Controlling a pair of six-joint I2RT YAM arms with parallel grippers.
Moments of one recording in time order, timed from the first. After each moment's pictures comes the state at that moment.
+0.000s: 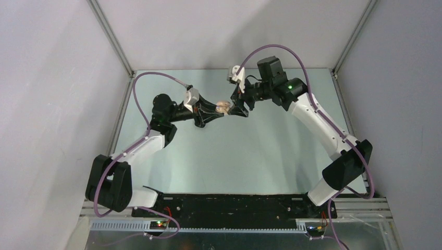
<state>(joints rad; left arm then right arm) -0.34 1.35 0.79 0.72 1.08 -0.12 0.57 1.60 1.70 -0.71 -0.71 -0.53</state>
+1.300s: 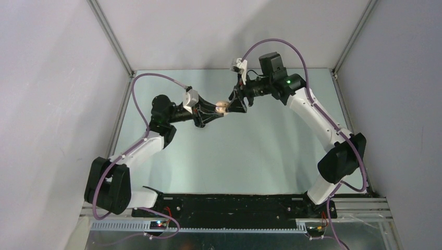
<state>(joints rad) -0.34 1.33 0.78 0.72 1.08 -0.09 0.52 1.68 1.73 -0.67 -0.86 -0.30</state>
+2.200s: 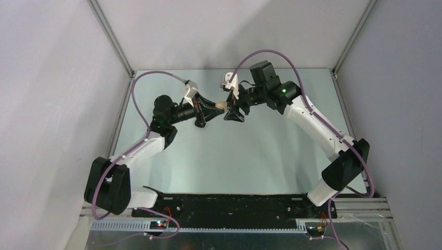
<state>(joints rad) -0.35 1.32 0.77 0.68 0.90 -0.30 0.63 1.62 1.69 -0.72 -0.72 -0.56</state>
